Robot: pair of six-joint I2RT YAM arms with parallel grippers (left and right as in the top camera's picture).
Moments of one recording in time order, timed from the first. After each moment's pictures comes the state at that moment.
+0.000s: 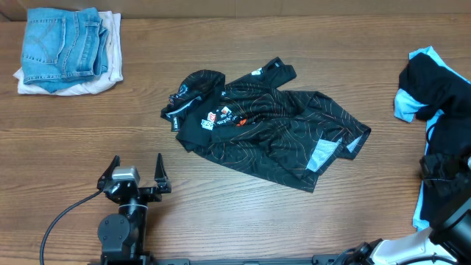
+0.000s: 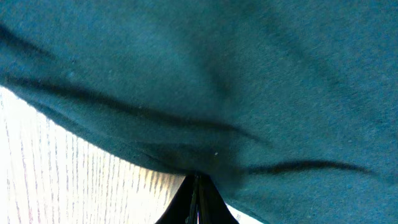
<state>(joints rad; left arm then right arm) 0.02 0.01 0.01 -0.08 0.00 -0.09 -0.80 1.79 1.05 -0.76 -0.03 0.51</state>
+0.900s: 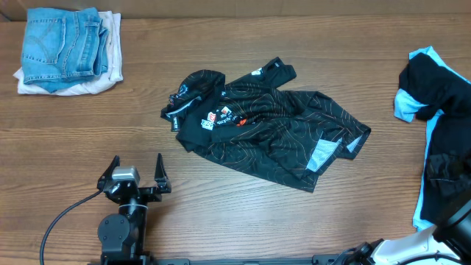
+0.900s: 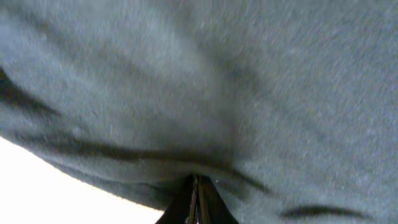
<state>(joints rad) 0.02 0.01 0.01 -0.08 0.00 -0.09 -0.84 1.83 1.06 -0.67 -0.03 0.51</state>
